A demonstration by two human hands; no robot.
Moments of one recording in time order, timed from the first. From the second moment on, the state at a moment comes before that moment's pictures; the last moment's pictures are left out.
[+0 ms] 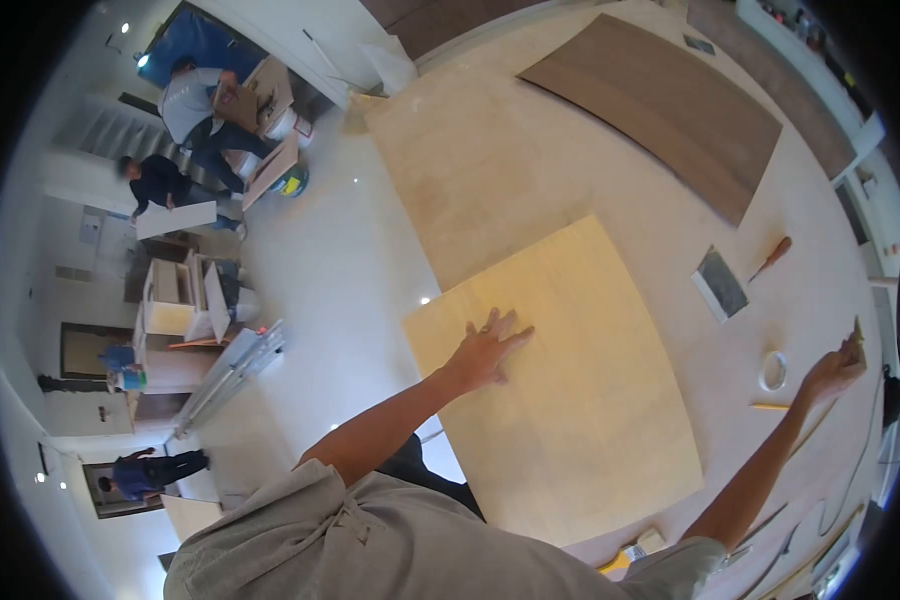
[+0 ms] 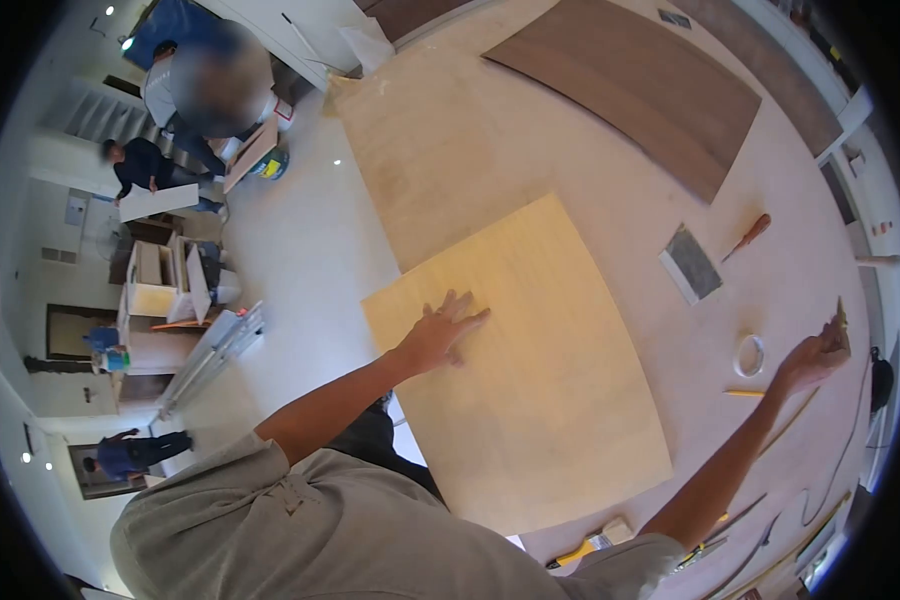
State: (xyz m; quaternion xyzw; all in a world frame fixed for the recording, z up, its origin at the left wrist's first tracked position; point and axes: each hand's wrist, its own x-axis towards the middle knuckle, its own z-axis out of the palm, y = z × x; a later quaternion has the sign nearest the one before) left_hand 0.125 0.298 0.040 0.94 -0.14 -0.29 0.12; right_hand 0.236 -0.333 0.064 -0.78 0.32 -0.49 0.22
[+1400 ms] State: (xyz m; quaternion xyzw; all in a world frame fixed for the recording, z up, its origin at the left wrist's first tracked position) left_hand -0.043 0.872 0.133 0.42 0.26 0.13 0.86; right_hand 0.114 0.798 0.159 -0.69 -0.33 0.36 0.54
